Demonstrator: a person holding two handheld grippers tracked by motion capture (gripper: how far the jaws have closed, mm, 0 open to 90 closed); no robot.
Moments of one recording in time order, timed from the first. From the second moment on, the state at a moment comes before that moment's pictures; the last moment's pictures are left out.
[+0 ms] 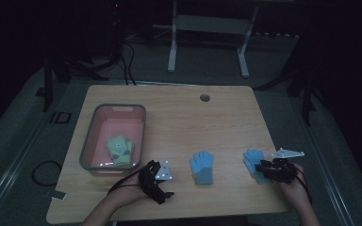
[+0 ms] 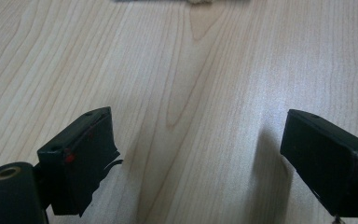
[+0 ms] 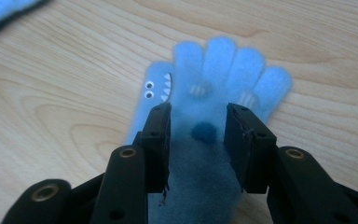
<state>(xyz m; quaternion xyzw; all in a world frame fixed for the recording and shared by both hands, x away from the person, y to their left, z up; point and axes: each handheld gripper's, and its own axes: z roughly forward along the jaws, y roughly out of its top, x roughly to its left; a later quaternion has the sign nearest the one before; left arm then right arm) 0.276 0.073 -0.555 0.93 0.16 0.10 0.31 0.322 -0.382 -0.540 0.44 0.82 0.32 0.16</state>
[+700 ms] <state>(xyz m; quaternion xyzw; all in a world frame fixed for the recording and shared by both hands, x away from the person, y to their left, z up) 0.276 0.074 -0.556 0.93 0.16 0.10 0.31 0.300 -0.331 -0.502 0.49 0.77 0.35 0.20</state>
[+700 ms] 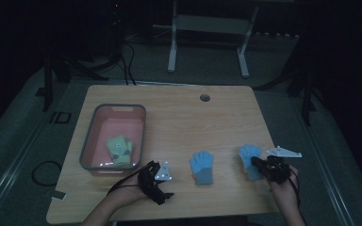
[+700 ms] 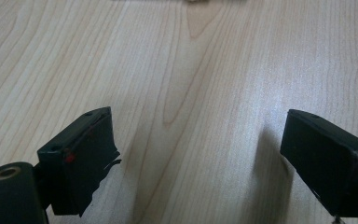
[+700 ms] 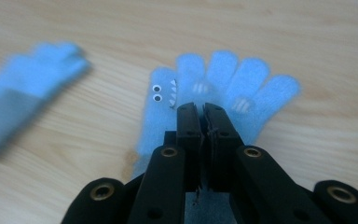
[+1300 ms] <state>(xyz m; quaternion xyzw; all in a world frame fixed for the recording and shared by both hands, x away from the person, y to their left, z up) 0.274 0.075 -0.556 0.93 0.15 0.10 0.32 0.295 -0.257 -0.523 0.52 0.76 0.32 0.20</state>
